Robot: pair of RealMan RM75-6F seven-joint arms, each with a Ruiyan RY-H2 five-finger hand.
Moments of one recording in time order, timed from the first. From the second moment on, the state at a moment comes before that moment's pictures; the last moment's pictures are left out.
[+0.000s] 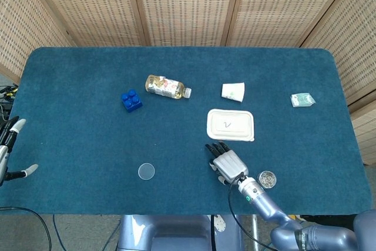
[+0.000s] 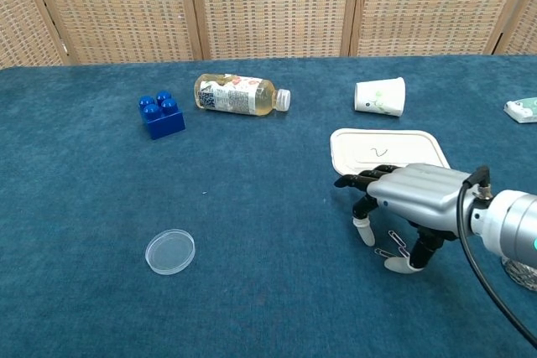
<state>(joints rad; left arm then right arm) -0.14 -0.98 -0.06 -1.71 1.44 1.41 -0.05 0.64 -1.59 0.03 -1.54 -1.19 0.91 -0.57</state>
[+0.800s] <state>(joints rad) -0.14 -0.98 -0.06 -1.71 1.44 1.41 -0.05 0.66 -1.60 0.03 -1.52 -1.18 0.92 -0.58</state>
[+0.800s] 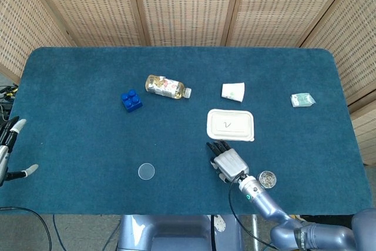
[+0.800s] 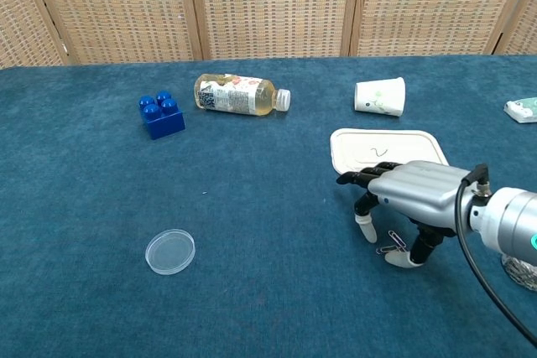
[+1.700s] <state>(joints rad) -0.14 -0.97 -0.06 -1.71 1.44 1.40 -0.06 0.66 -1.62 0.01 -1.47 -1.18 0.91 -0.57</state>
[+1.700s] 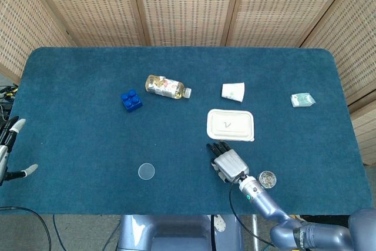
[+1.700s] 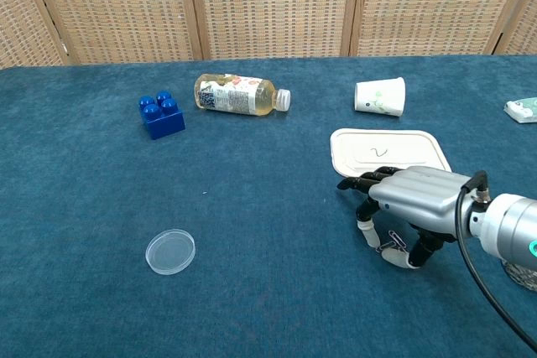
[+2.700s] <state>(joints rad) -0.15 -0.98 -0.06 -1.71 1.44 1.40 -0.05 0.64 -1.62 0.00 -1.43 -1.27 0.95 -0.48</state>
